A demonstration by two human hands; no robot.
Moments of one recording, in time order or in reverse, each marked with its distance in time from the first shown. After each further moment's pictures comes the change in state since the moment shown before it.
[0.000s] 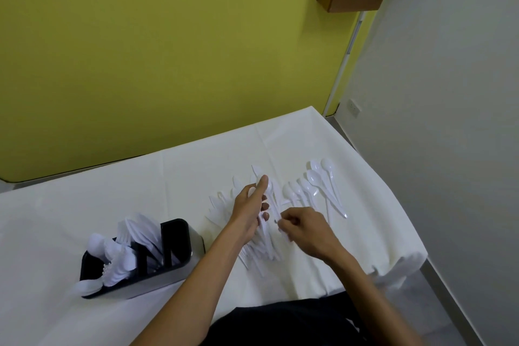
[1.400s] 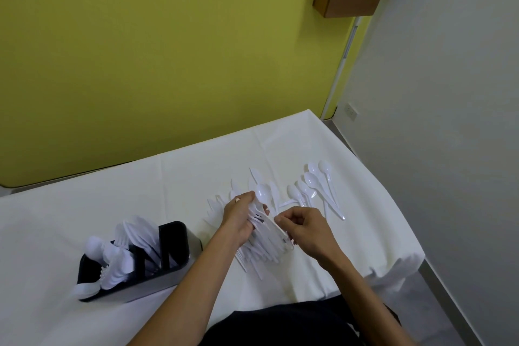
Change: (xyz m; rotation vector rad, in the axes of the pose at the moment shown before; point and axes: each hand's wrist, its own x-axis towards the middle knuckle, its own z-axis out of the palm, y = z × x) left_hand 0.003 -0.001 -0.013 -0.259 0.030 -0.139; right_hand -0.007 0.000 0.002 0.419 0.088 0.134
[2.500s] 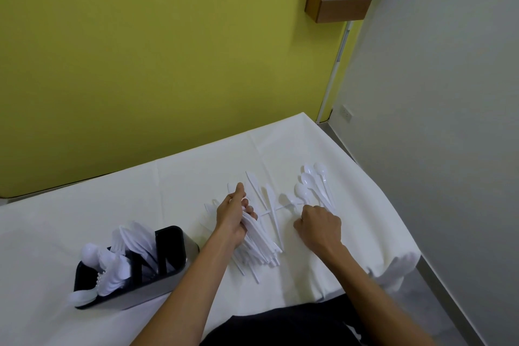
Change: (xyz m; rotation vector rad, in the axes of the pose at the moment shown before) left_hand -0.005 0.006 0.002 -0.051 0.050 0.061; right_hand 0.036 0.031 -0.011 -1.027 0.214 0.034
